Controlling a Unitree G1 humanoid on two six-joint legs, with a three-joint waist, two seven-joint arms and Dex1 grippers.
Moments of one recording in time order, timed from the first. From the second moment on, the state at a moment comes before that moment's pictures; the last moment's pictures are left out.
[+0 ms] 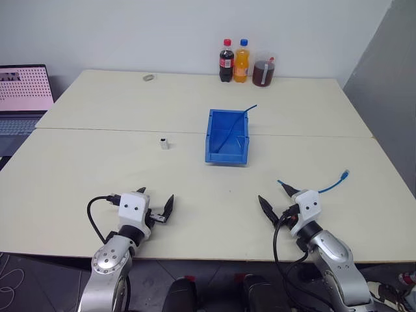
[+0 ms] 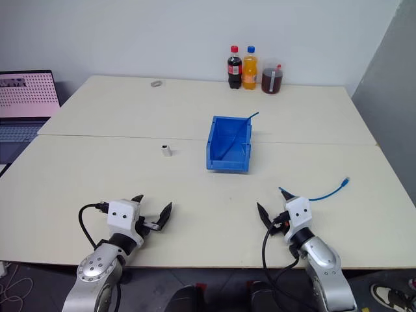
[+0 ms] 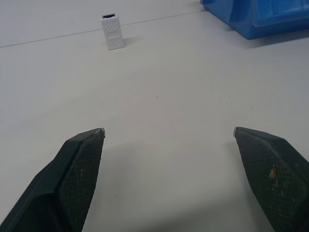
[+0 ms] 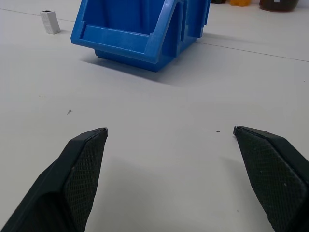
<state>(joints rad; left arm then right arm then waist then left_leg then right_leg) 0.18 0.29 0.11 -0.28 -0.16 0.19 -0.30 0.13 -0.23 0.06 -0.27 0.14 0.11 0.39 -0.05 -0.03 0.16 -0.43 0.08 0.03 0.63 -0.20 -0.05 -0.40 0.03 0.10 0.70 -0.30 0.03</state>
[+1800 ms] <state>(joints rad) -0.37 0.54 -0.29 -0.11 -0.34 0.27 -1.21 -0.23 -0.11 -0.43 -0.31 0.24 0.90 -0.21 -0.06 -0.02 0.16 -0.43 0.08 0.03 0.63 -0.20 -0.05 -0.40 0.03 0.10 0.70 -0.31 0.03</state>
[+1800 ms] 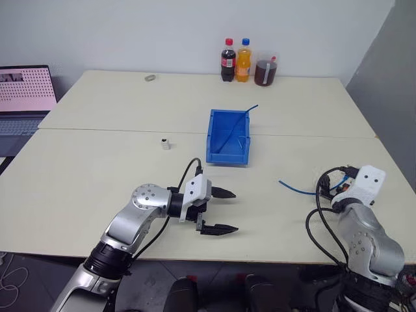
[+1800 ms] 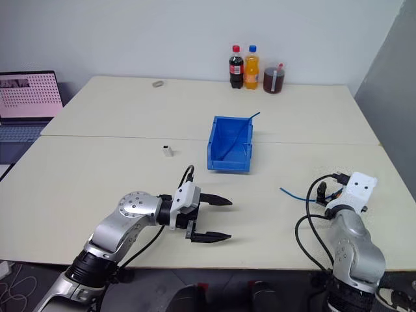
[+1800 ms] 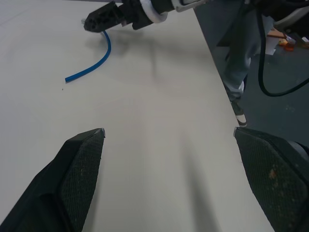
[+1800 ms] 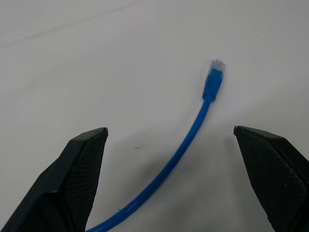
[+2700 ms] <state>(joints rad) -0.40 0.49 -0.26 -0.11 -0.33 0.33 -1.09 -0.37 -0.12 -0.48 -0.18 0.25 0.91 -0.26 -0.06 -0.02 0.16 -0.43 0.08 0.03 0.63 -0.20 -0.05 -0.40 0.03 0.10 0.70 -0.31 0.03</state>
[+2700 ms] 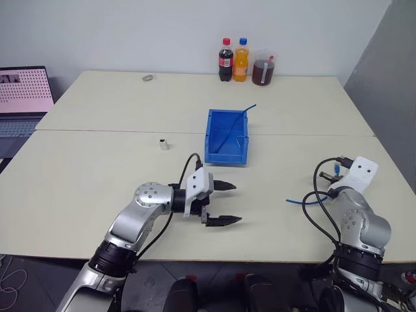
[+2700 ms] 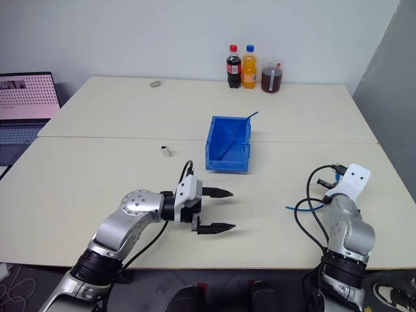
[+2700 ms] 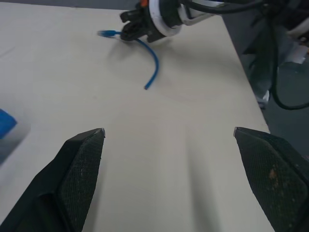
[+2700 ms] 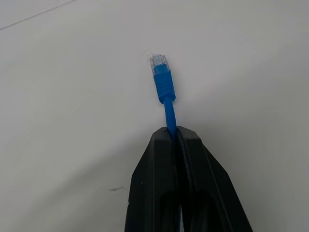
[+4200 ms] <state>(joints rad) -0.16 0.81 -0.04 -0.08 -0.35 0.32 -1.19 -0.75 -0.50 0.53 0.31 -0.05 -0.06 1.20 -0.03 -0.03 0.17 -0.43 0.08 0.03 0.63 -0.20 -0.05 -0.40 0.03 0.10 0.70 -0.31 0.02</state>
